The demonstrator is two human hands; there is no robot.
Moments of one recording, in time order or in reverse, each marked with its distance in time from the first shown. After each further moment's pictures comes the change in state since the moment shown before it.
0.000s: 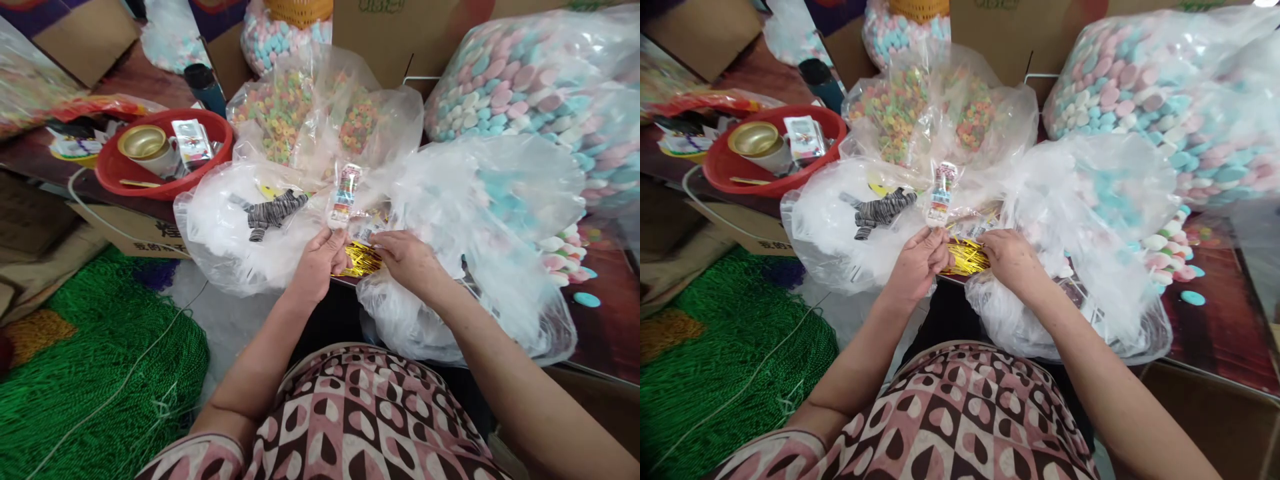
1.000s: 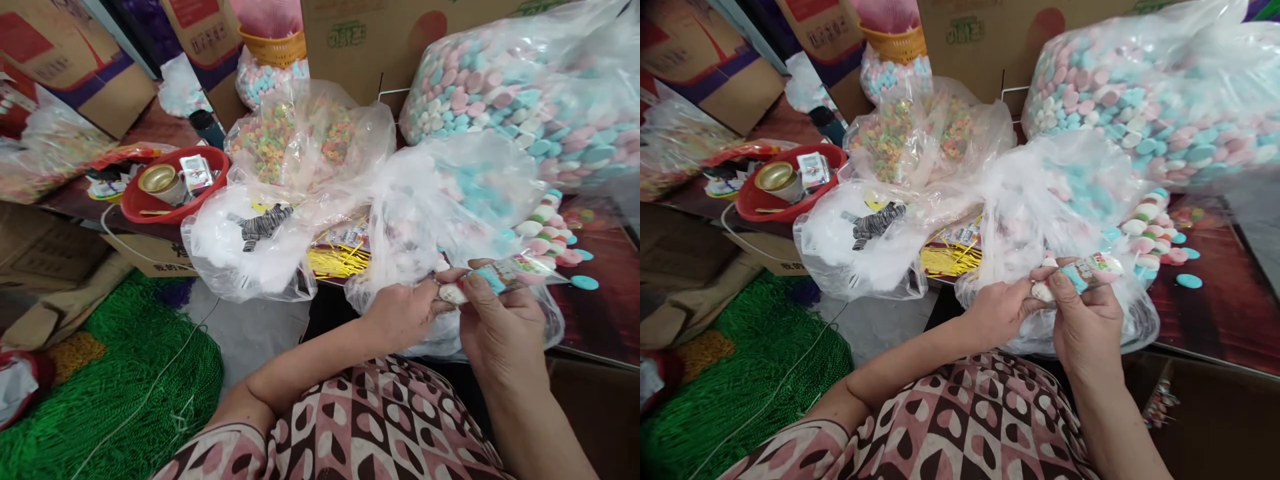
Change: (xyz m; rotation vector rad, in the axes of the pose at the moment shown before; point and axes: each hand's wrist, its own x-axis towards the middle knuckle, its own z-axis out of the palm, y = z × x) left_hand -0.038 -0.061 0.101 0.849 -0.487 0.054; right_hand -0.112 -0.013 -0.038 1.172 0.828 0.534
